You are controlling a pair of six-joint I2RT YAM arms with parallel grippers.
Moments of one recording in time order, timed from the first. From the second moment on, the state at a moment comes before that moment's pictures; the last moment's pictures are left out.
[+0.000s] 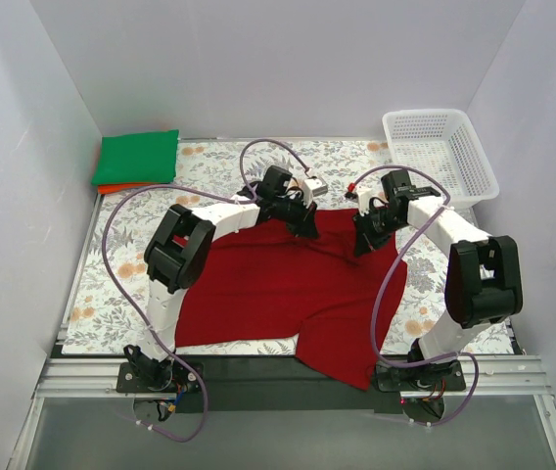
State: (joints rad) left arm -0.62 2.17 1.53 -0.13 0.72 0.12; right arm 0.20 1.65 1.14 -0.77 -0.57 -0.38
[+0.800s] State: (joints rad) left arm -0.61 1.86 1.17 -0.37 0.88 0.75; right arm 0.20 1.61 1.10 -0.98 -0.57 -0.72
